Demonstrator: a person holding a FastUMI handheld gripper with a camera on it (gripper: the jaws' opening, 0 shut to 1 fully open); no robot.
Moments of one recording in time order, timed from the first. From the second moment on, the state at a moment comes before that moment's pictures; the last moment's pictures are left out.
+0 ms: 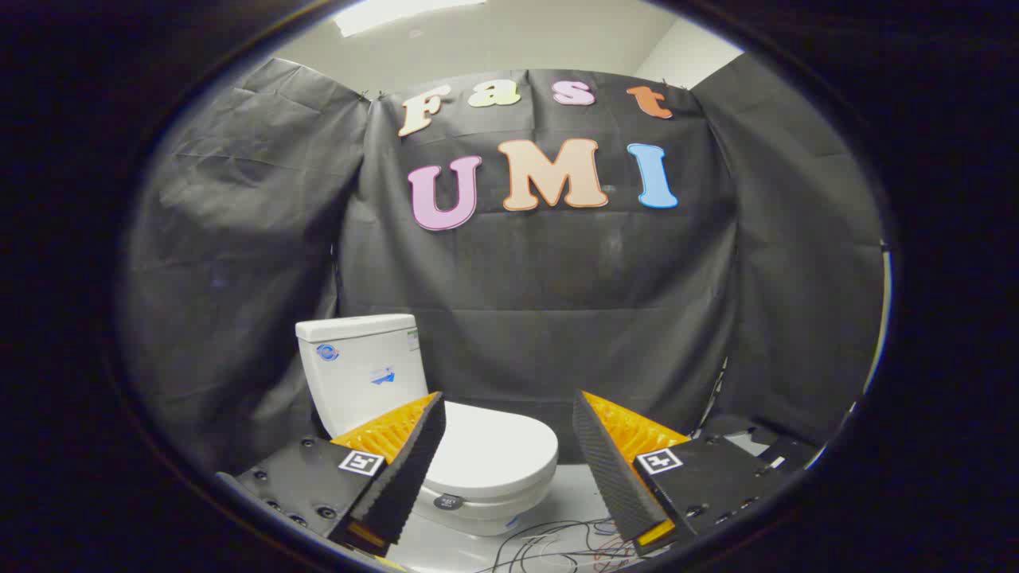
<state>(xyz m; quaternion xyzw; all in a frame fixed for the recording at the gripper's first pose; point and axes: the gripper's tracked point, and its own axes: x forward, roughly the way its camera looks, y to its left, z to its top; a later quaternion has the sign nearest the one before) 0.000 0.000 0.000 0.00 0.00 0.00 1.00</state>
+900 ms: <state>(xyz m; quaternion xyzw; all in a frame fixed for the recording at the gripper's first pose) 0.000 0.000 0.000 0.00 0.00 0.00 1.00</state>
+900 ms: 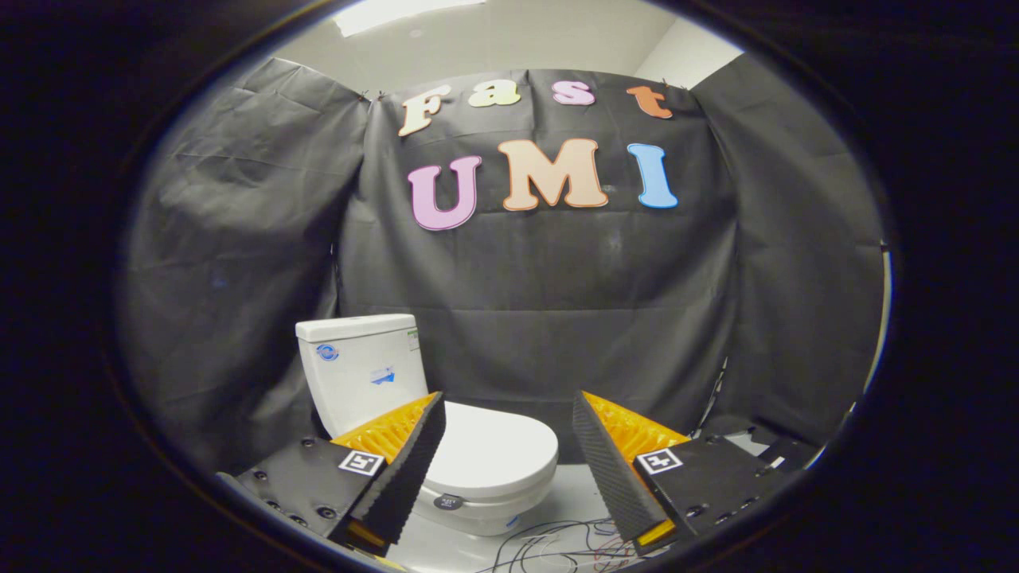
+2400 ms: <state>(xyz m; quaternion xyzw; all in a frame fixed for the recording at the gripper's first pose) 0.048 0.009 -0.002 -0.02 0.00 0.00 1.00</state>
